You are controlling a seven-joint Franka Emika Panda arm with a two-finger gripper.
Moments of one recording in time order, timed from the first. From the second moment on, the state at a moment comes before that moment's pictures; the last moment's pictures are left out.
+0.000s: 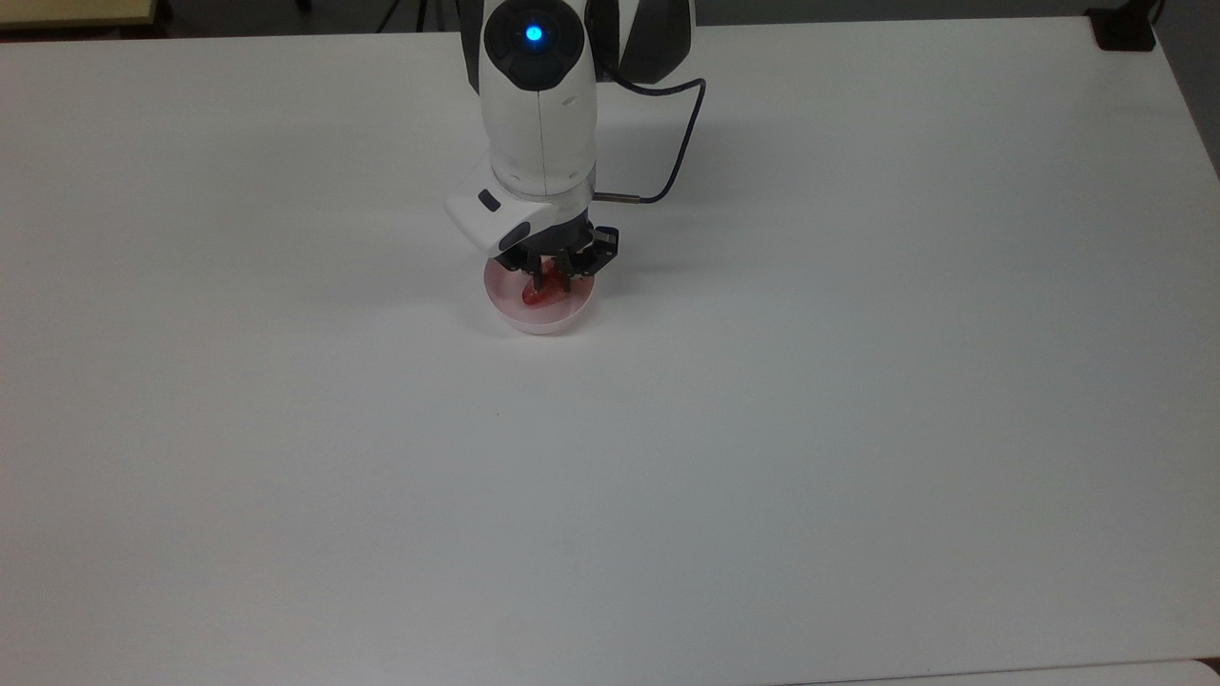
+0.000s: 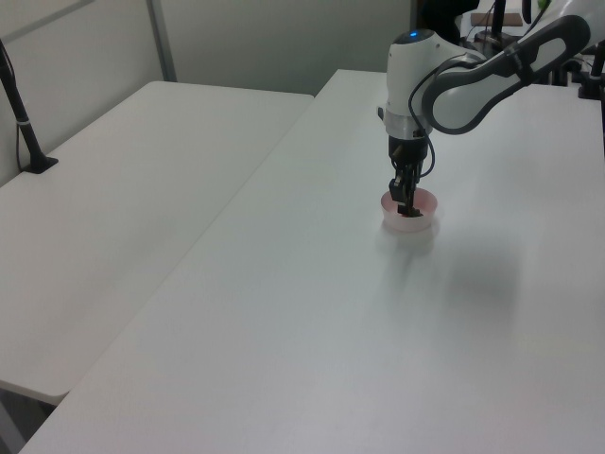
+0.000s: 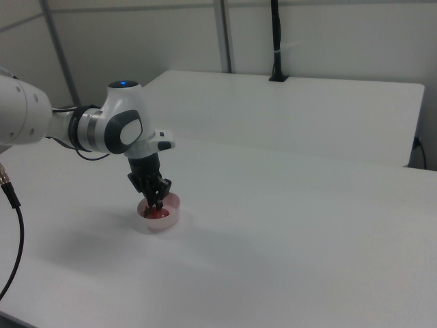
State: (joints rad) arm 0.10 0.31 0.00 -1.90 -0.02 2.21 0.15
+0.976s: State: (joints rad) arm 0.09 0.30 0.00 -1.91 -0.02 2.19 0.20
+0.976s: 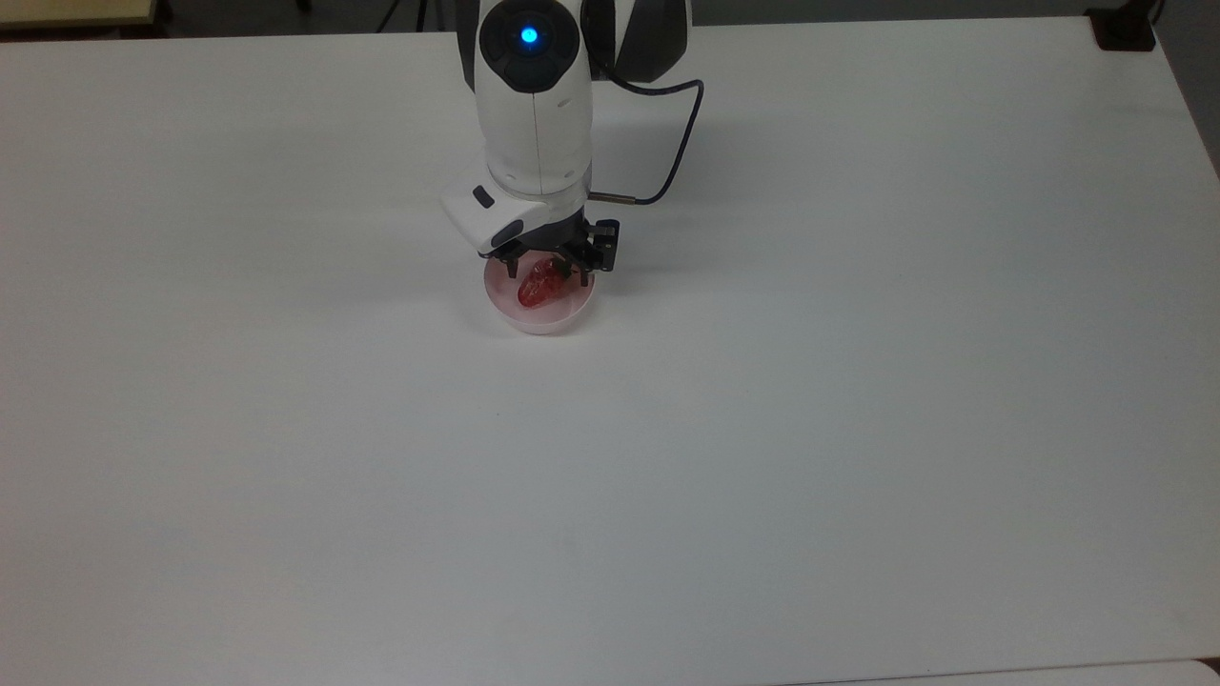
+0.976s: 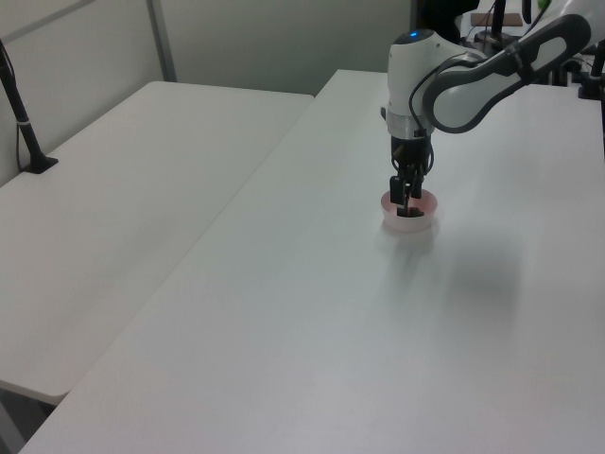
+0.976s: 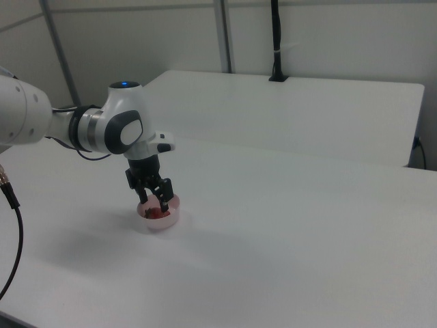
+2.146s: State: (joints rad) arm 0.09 0.29 0.00 -1.92 -0.02 2.19 0.20
